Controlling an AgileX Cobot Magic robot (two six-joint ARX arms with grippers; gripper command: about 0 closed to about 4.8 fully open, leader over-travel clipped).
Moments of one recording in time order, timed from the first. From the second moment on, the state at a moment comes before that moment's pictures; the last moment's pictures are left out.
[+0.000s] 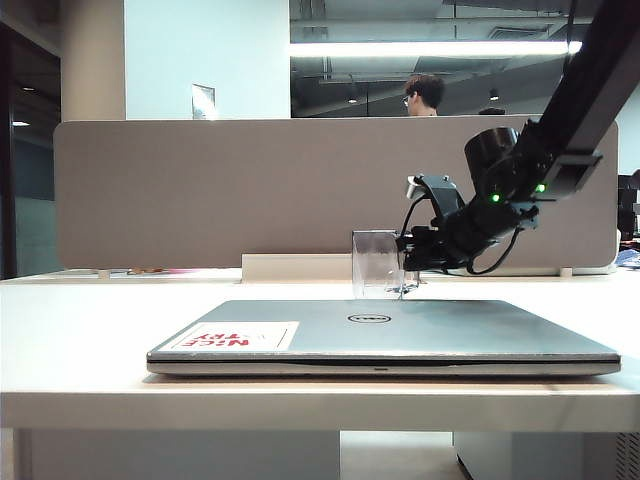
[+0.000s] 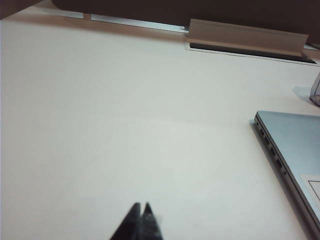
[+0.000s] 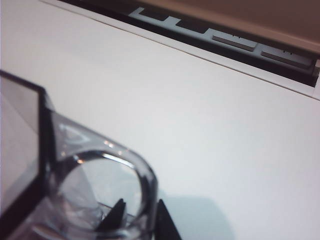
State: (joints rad) left arm -0.03 0.00 0.00 -0.15 0.02 -0.11; right arm 0.17 2.31 1.61 0.26 -0.29 -0.16
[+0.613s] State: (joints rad) left arm -0.03 0.00 0.00 -0.15 0.02 -0.11; right arm 0.17 2.22 1.61 0.01 -0.29 -0.18
